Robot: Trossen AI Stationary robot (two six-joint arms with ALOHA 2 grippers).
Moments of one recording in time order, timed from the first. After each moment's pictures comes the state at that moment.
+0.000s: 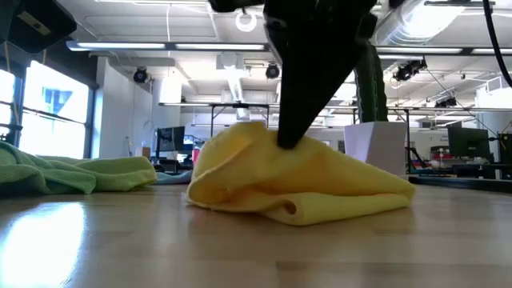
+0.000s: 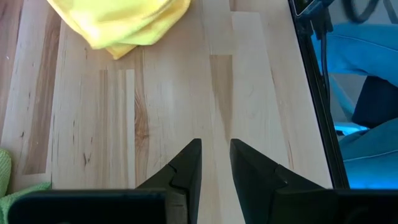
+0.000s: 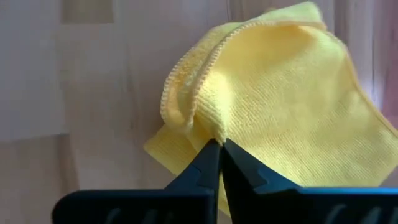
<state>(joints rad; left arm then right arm) -0.69 1.25 0.82 -0.56 -0.31 -0.67 0.51 2.33 2.05 -1.16 0.32 0.56</state>
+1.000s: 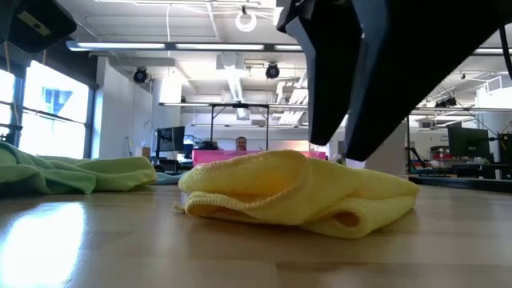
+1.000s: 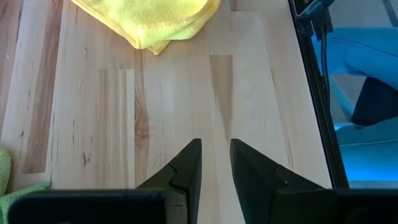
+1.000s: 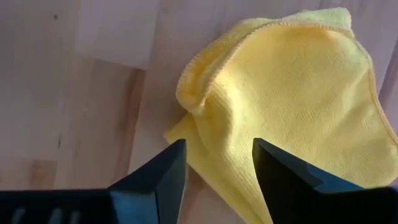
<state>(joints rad) -0.69 1.25 0.82 -0.56 -0.31 -0.68 0.61 2.34 2.05 -1.16 0.30 0.33</state>
